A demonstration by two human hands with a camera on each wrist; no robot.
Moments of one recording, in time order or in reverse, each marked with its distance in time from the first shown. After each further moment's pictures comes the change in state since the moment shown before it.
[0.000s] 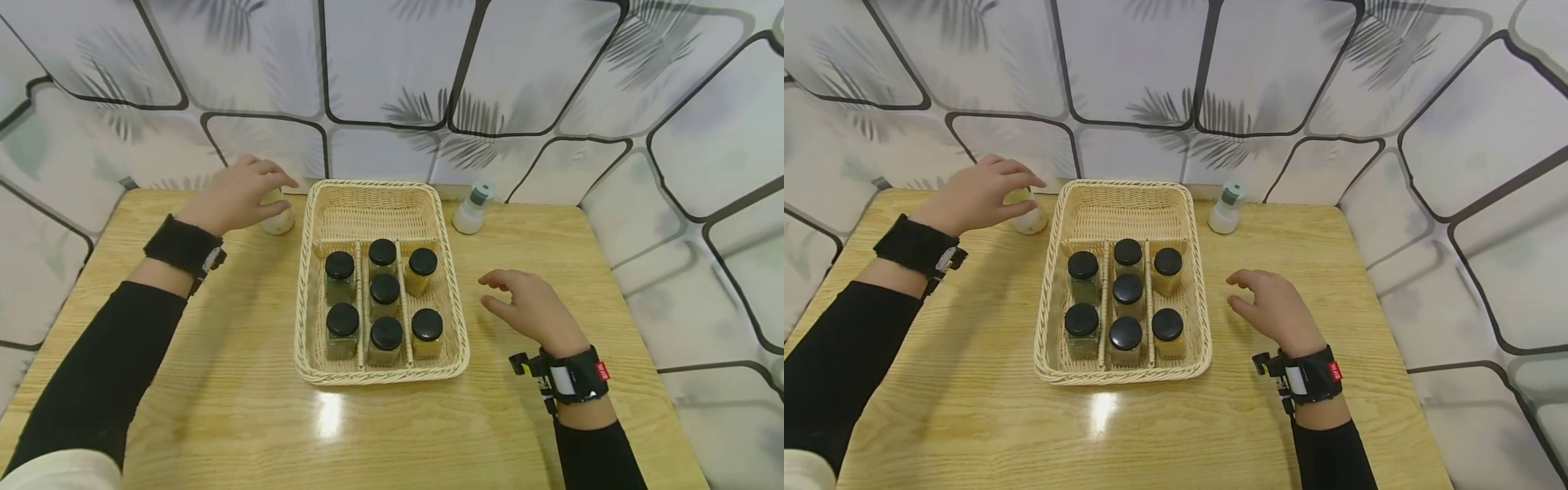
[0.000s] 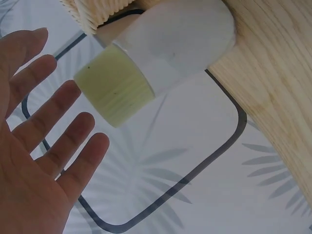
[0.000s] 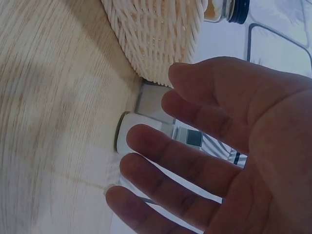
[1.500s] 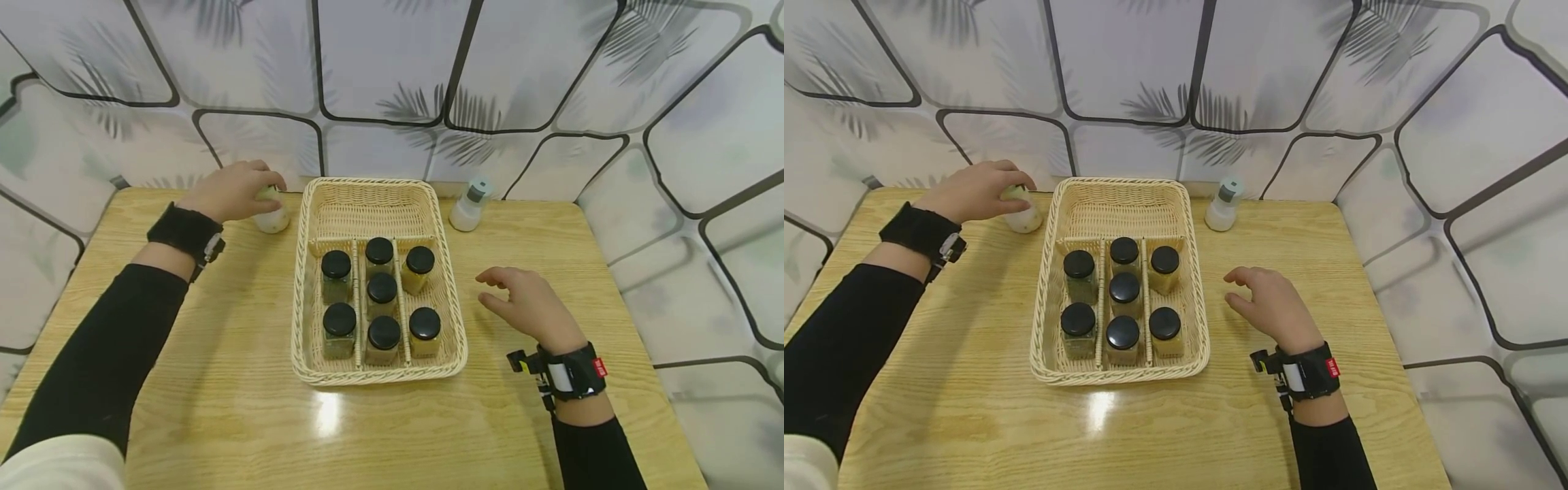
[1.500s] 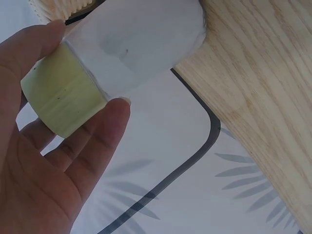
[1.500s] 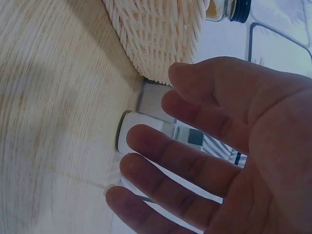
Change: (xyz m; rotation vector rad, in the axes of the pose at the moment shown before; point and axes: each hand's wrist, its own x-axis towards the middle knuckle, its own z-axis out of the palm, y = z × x) left_hand 0.012 -0.026 0.014 -0.071 -0.211 -0.130; right_hand 0.002 0.001 0.001 0.004 -0.020 0.023
